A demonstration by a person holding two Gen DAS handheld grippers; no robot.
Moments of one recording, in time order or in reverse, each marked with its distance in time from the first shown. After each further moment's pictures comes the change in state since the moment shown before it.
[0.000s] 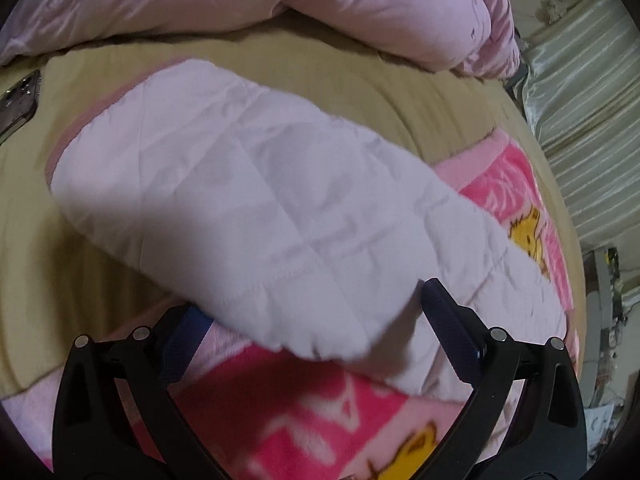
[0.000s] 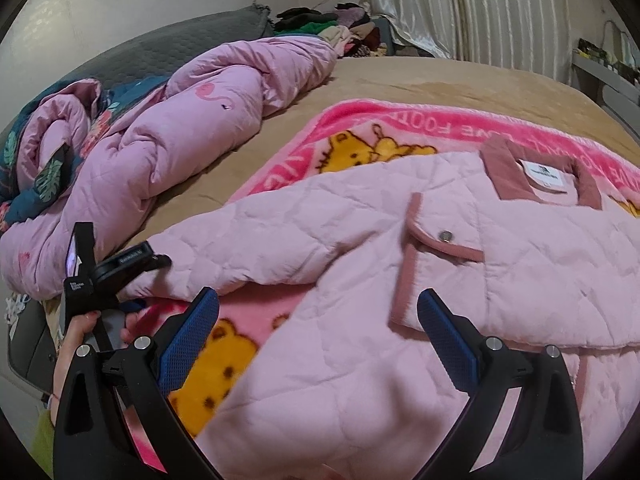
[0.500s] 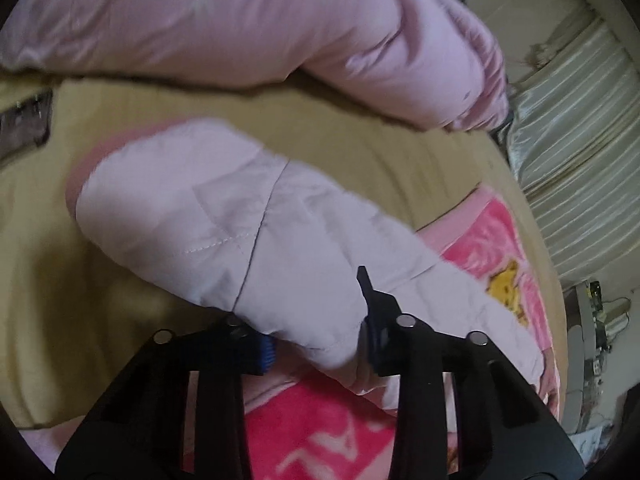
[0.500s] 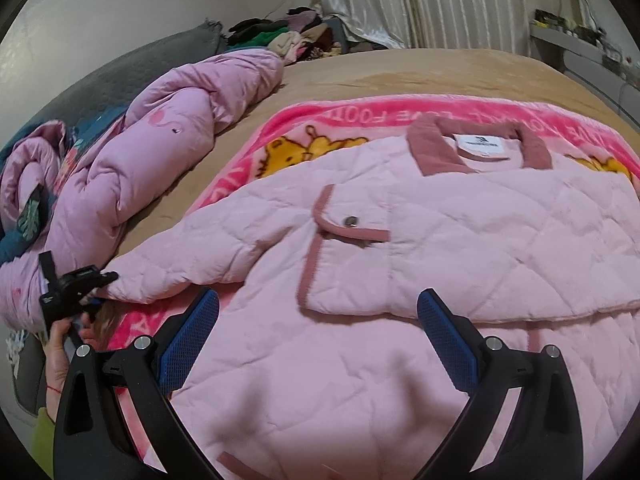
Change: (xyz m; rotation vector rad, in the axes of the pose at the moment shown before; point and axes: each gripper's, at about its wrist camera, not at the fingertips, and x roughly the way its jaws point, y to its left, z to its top) left arm -0.038 0.015 0.016 -0.022 -0.171 -0.065; right arm -0.027 -0.069 -0.013 0.128 -0.024 -0.061
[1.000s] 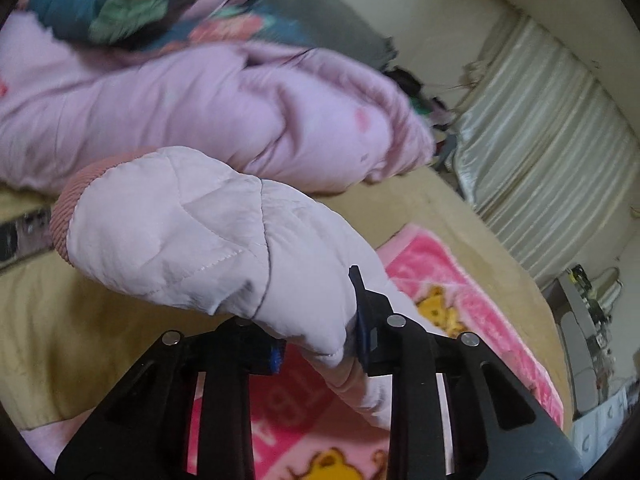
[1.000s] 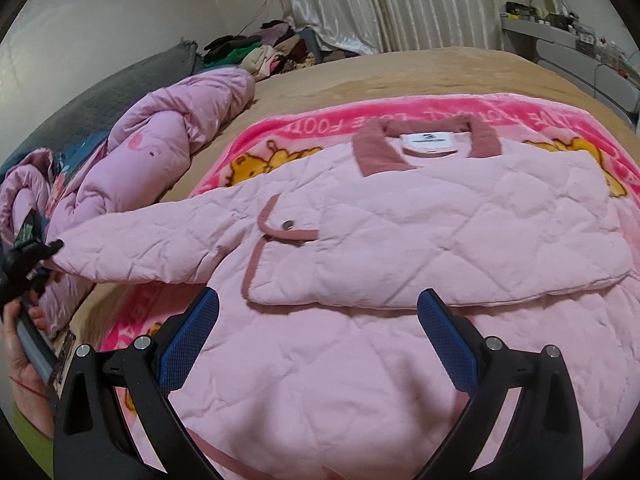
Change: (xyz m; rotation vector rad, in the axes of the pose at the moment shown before) left arm -0.105 -0.086 0.000 0.170 -0.227 -0.124; right arm -0.038 -0.055 -0.010 0.077 -0.047 -0.043
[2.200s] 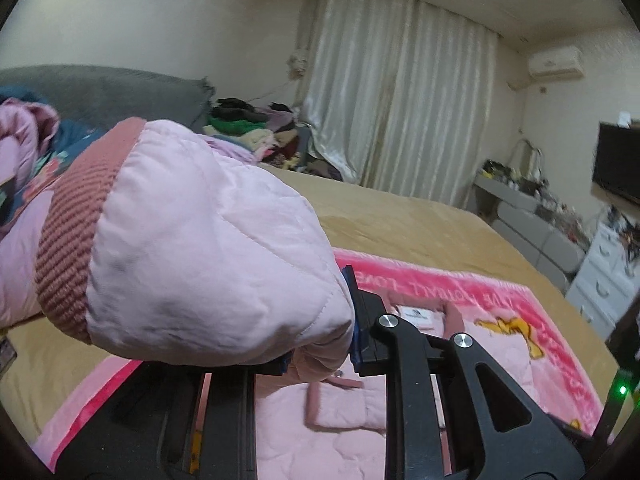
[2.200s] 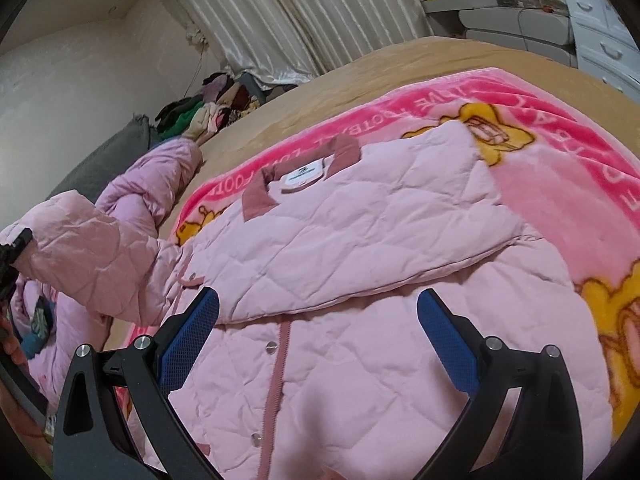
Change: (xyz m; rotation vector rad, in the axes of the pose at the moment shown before) left arm -0.096 -0.242 -0.110 0.541 -0.074 -0.304; right arm -0.085 -0.167 -0.014 0.266 -0.108 -0.008
